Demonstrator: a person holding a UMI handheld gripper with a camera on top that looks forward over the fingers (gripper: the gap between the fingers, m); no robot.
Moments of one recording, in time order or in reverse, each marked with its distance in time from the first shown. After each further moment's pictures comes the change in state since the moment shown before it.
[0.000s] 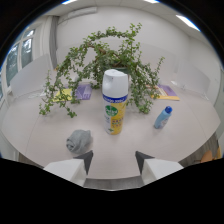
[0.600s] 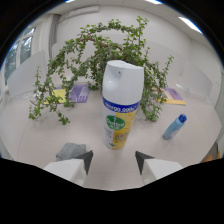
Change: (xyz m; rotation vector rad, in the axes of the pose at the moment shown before) arm -0.006 -0.023 0.078 0.020 0.020 -0.020
